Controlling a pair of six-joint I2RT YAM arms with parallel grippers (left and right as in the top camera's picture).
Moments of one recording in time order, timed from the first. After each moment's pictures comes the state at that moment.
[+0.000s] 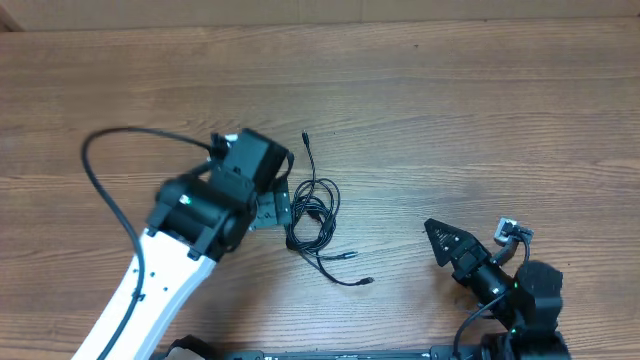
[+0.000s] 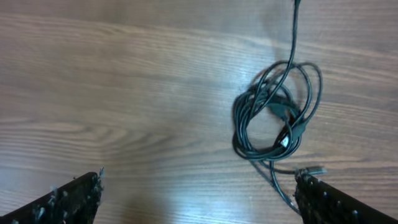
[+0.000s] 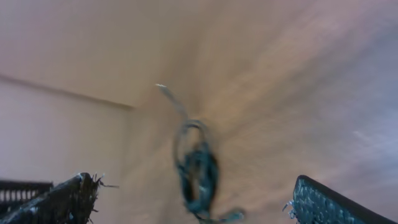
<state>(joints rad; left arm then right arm) -0.52 1.26 1.27 -1.25 -0.25 -0.63 0.05 0.21 0.20 -0.47 -0.47 0.94</state>
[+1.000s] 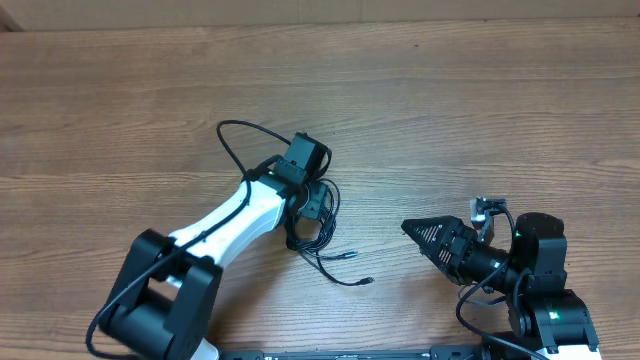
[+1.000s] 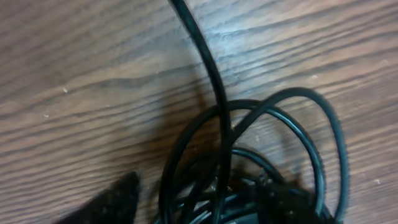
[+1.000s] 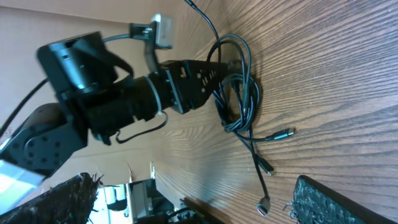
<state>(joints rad) -0.52 1.75 1.00 -0.48 -0.07 -0.20 0.05 0.63 0.45 -0.54 -0.83 0.87</state>
